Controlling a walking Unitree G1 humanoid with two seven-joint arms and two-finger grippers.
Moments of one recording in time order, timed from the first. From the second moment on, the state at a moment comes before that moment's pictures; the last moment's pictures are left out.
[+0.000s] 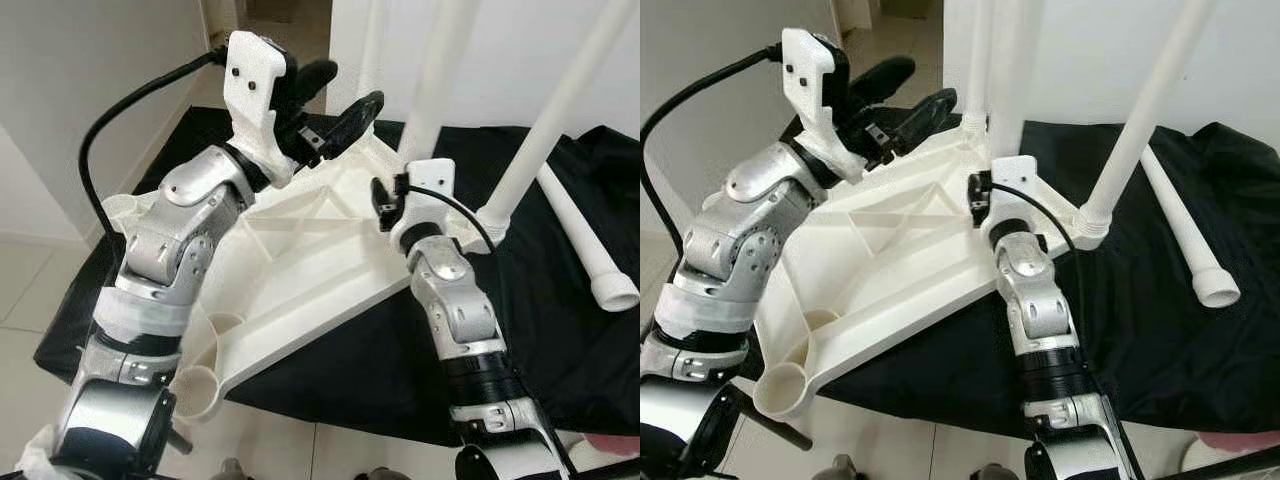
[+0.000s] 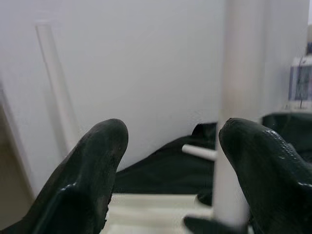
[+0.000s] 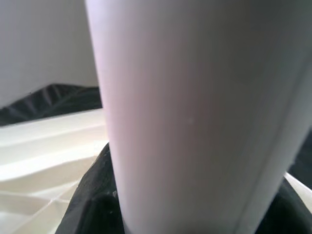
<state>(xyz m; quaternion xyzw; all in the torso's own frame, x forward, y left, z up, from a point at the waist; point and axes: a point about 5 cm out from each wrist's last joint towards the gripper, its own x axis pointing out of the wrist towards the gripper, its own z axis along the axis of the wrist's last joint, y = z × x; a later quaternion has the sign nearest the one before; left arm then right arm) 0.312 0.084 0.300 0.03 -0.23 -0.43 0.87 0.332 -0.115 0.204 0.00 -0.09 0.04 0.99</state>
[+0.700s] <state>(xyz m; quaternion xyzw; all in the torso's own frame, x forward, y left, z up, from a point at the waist) 0.345 0.134 0.230 0.05 -0.08 -0.33 0.94 0.302 -0.133 0.201 0.00 -0.13 0.03 0.99</state>
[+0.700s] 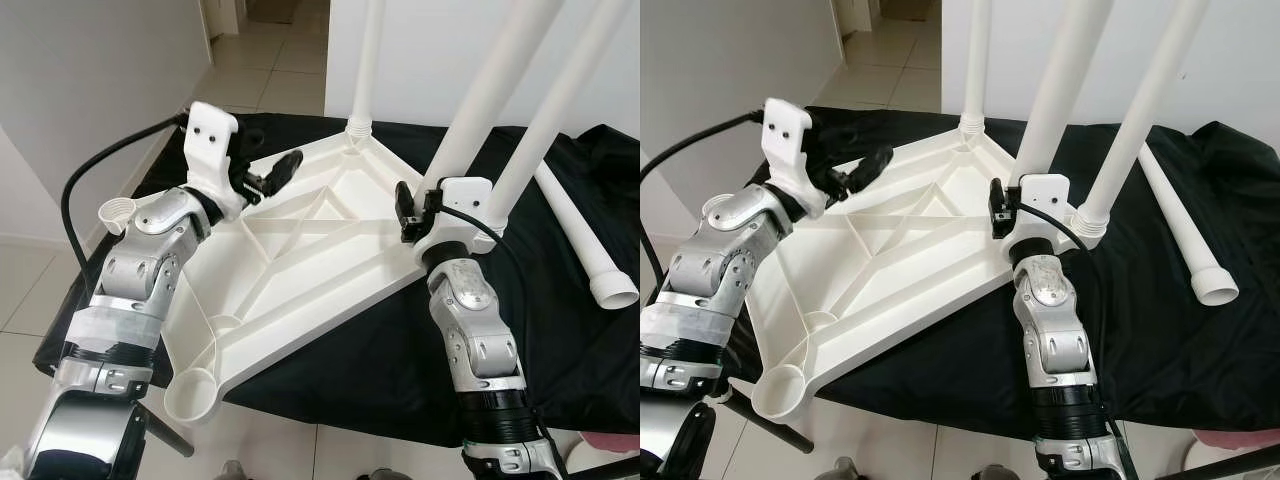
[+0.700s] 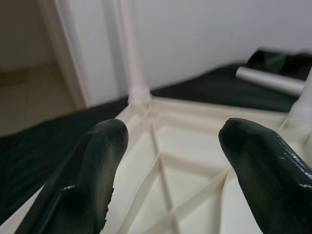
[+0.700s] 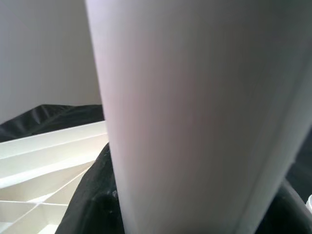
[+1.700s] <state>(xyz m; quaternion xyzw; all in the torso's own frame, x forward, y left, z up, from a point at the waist) 0.338 0.223 0.146 0.30 0.14 -0.22 0.92 0.271 -0.163 0.182 -0.02 -0.12 -0.03 0.99</state>
